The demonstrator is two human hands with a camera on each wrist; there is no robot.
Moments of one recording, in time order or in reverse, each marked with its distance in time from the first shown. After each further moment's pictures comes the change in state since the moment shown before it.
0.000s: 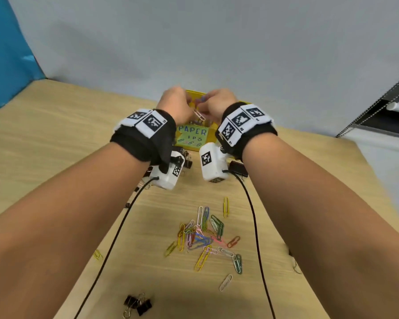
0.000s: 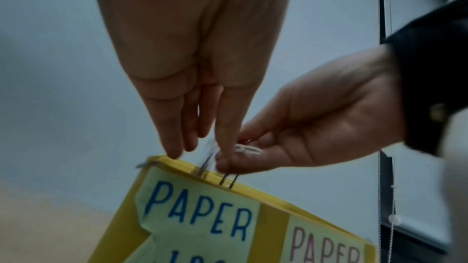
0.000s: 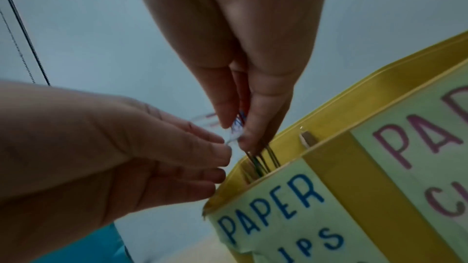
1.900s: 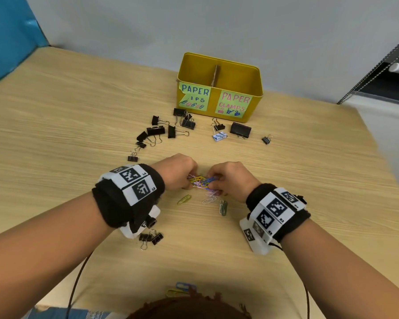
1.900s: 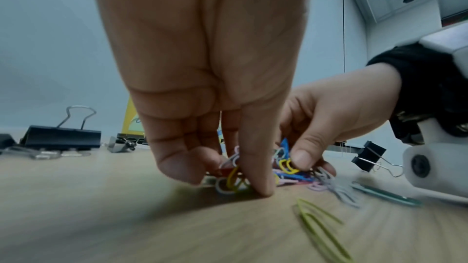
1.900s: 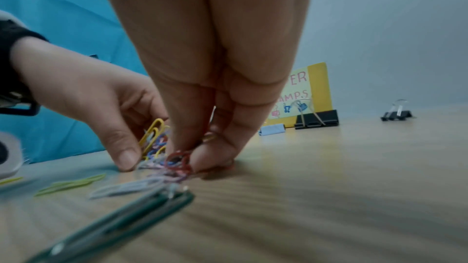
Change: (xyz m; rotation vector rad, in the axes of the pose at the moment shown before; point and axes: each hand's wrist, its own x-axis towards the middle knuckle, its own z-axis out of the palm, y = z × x) left_hand -0.167 -0.048 0.066 0.322 -0.632 0.231; right_hand -0.175 0.144 0.016 -0.528 -0.354 -0.085
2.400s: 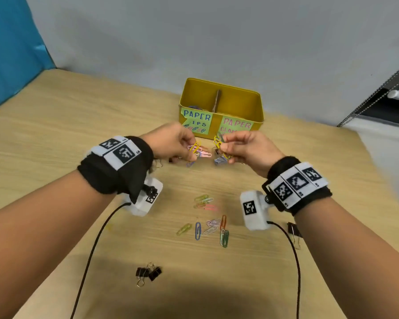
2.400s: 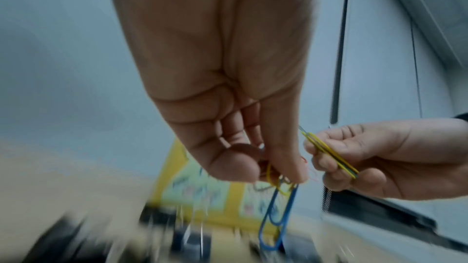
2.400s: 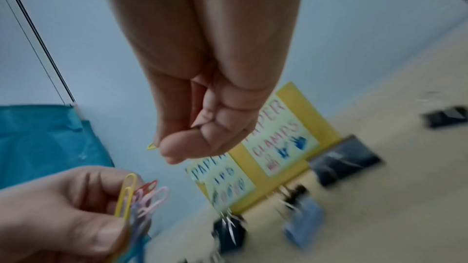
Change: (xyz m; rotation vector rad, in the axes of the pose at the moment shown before) left_hand 0.031 -0.033 -0.087 -0.527 0.162 0.025; right_hand 0.044 -0.016 -0.088 0.796 0.158 -0.068
